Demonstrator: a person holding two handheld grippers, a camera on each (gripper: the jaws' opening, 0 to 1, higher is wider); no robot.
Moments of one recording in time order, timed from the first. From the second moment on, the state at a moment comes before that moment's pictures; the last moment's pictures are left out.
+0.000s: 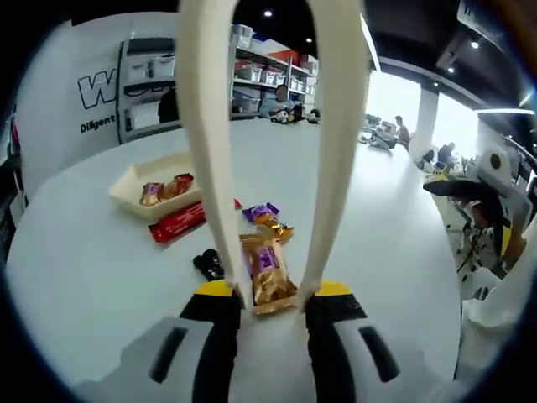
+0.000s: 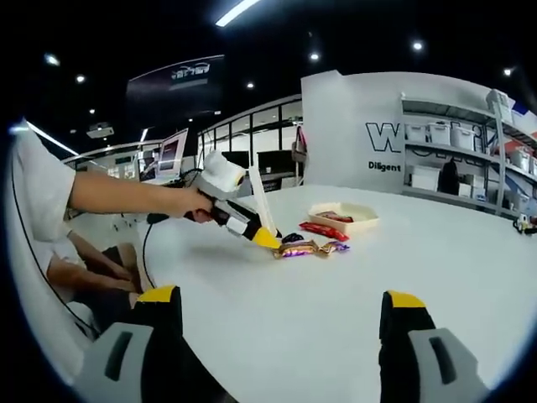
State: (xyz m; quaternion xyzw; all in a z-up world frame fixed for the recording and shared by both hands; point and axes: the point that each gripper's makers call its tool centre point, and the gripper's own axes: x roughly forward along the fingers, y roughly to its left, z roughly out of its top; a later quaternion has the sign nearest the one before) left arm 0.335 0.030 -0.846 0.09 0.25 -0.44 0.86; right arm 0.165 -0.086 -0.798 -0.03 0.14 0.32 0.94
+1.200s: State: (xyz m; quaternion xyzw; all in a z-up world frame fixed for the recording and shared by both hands) left arm 0.360 0.003 -0.869 0.11 0.23 -0.41 0.88; right arm 0.171 -0.119 -0.811 -0.04 0.16 0.29 0.94
